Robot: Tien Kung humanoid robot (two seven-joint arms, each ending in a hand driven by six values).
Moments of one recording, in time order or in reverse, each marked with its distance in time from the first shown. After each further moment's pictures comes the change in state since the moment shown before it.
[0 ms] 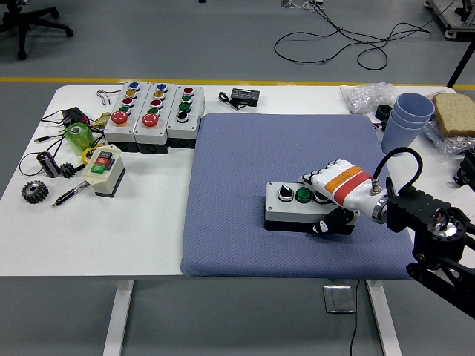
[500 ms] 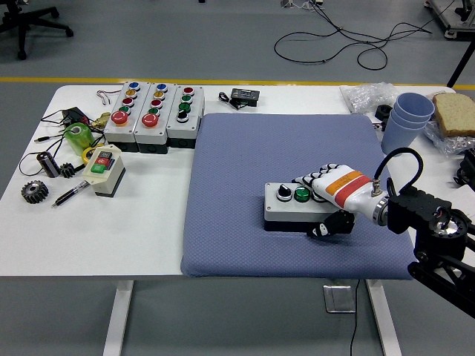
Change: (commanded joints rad) left arm -0.002 0.000 0.005 0.000 -0.006 0.000 -0.002; right arm -0.008 -0.005 0.017 0.014 0.083 0.053 -0.001
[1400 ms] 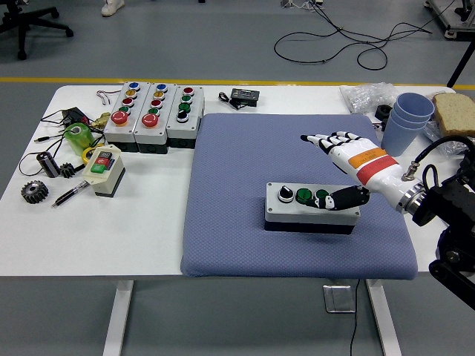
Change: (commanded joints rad) left arm 0.001 0.000 -0.001 0.000 0.003 -0.001 -0.001; right arm -0.176 -0.065 0.273 0.213 0.058 -0.158 0.023
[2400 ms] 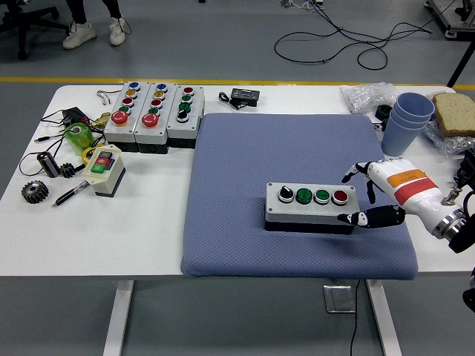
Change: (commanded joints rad) left arm 0.006 0.000 -0.012 0.000 0.026 -0.004 0.003; right arm -0.213 -0.067 0.131 0.072 -0.003 0.022 0.002
